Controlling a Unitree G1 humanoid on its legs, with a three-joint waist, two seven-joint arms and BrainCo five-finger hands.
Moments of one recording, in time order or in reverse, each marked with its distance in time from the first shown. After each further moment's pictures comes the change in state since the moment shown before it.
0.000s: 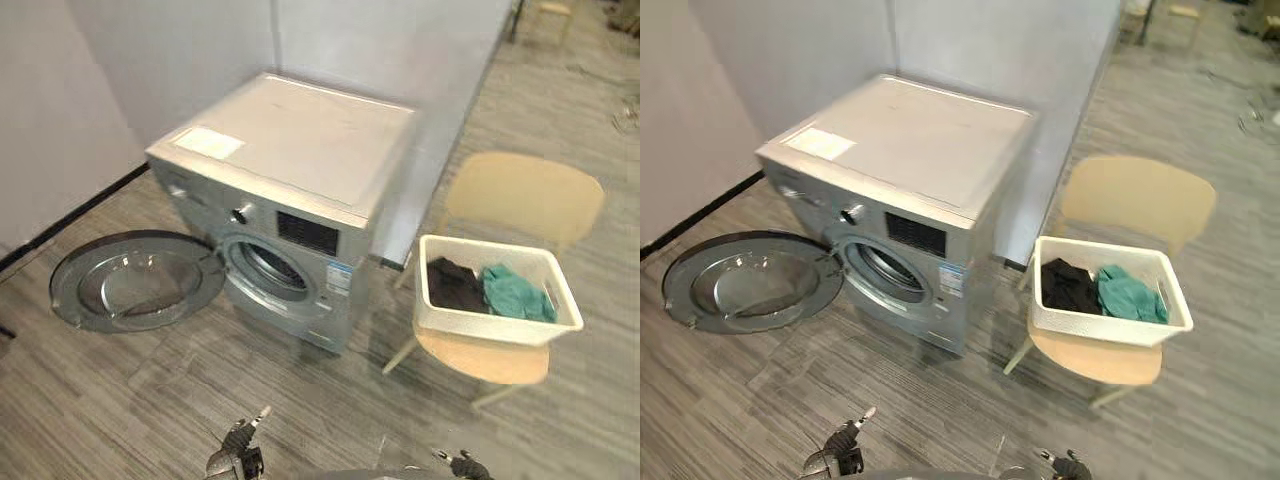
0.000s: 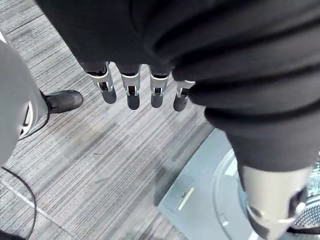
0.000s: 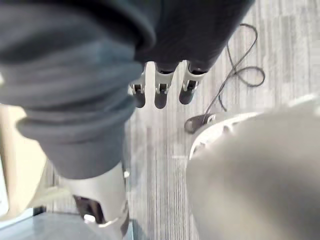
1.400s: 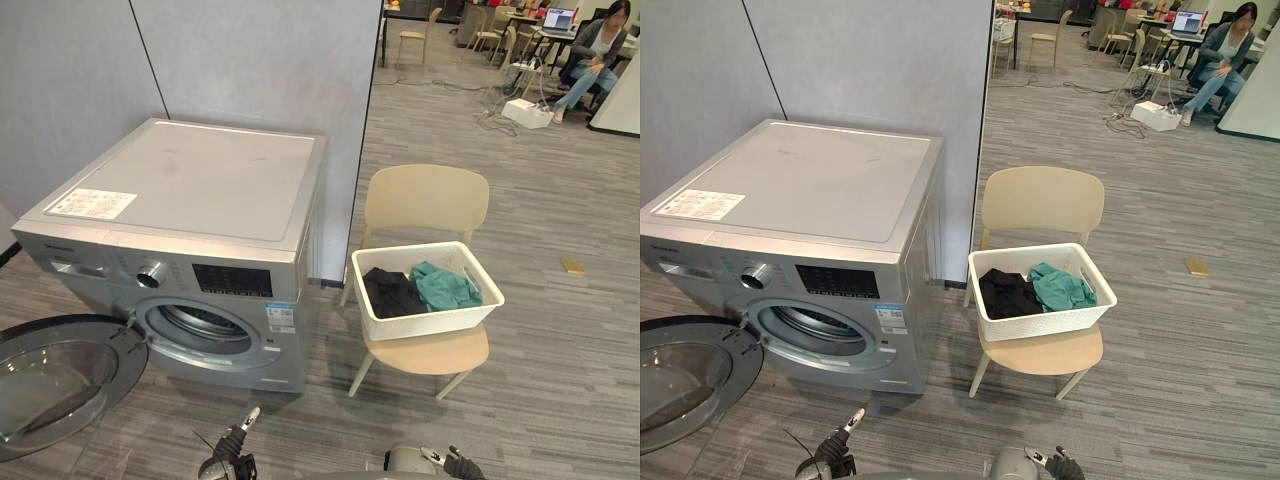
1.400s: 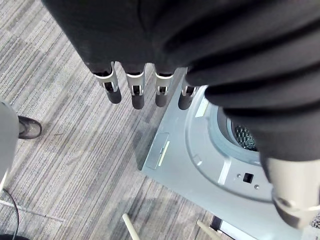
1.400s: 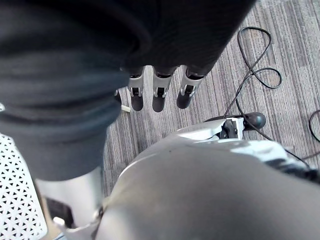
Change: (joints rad) left arm 0.010 0.016 -0.005 -0.024 -0.015 -0.016 -0.007; right arm 0.064 0.064 -0.002 -0.036 -0.038 -0.028 0.039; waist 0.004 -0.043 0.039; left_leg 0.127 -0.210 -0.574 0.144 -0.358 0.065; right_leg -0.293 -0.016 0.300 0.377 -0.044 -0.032
